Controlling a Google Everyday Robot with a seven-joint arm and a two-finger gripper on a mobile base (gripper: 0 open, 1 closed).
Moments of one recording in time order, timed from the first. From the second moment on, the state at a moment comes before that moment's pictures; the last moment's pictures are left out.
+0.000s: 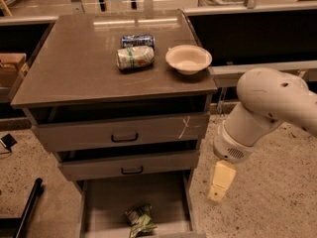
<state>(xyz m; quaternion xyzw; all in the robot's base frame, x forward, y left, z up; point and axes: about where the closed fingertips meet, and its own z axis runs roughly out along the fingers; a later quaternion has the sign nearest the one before) 0.407 -0.135 0.716 -0.59 0.79 0.17 0.06</state>
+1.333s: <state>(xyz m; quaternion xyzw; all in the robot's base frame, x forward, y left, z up) 0.427 -0.098 0.694 -0.72 0.68 0.00 0.15</state>
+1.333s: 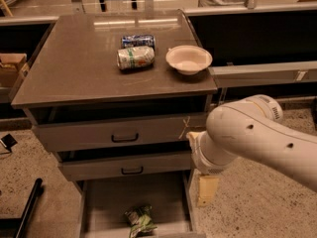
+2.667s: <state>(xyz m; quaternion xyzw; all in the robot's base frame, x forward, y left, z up) 0.497 -0.102 0.553 -0.82 0.57 0.06 0.10</state>
